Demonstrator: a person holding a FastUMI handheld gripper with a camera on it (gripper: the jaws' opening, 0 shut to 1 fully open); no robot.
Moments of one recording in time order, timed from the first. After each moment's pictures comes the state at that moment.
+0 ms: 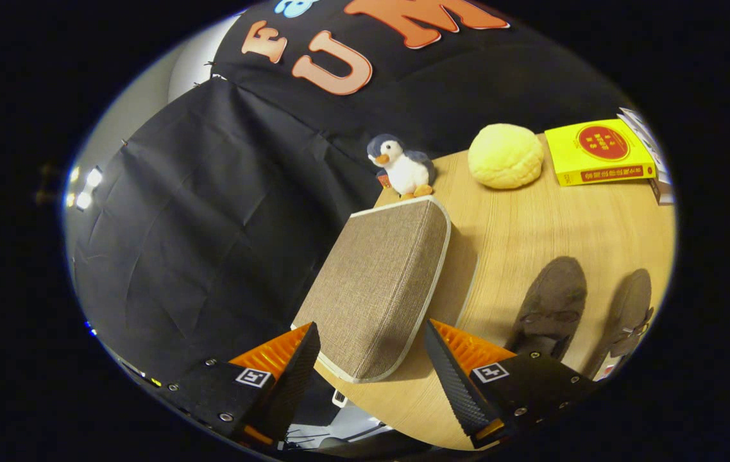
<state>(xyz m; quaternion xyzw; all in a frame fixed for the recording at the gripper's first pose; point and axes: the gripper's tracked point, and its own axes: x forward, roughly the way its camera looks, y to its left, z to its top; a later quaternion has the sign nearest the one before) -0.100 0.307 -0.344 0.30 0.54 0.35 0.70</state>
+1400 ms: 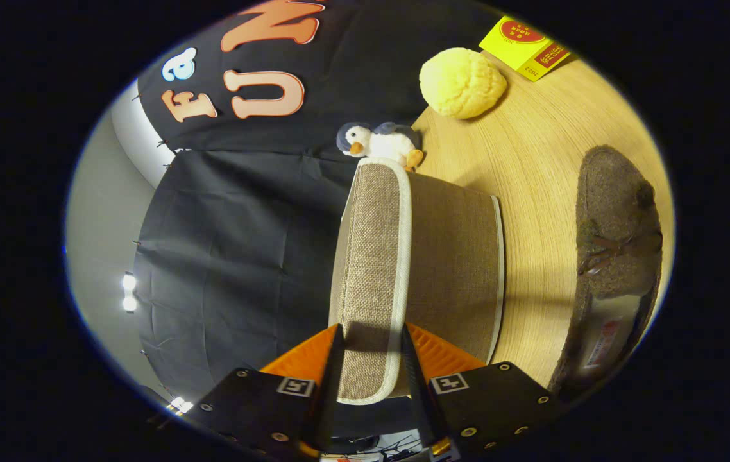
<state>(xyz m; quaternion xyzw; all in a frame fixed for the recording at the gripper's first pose) -0.080 0.333 -0.368 0.53 0.54 0.30 0.59</state>
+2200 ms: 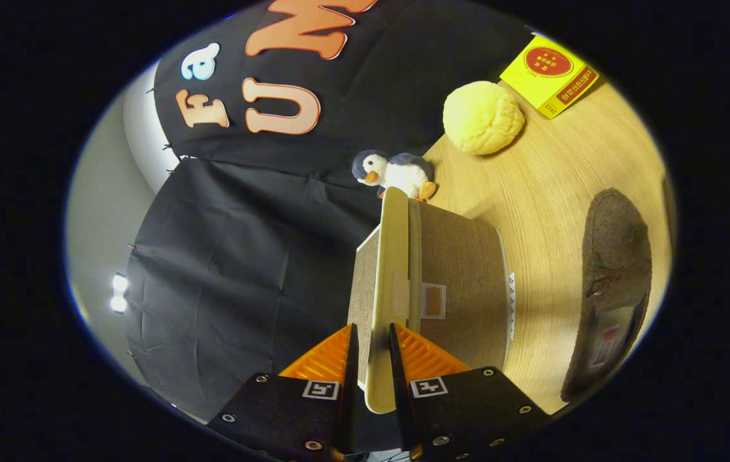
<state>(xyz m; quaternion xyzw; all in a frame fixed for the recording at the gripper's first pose) -0.059 0.344 -0.356 0.50 0.53 0.26 0.63</state>
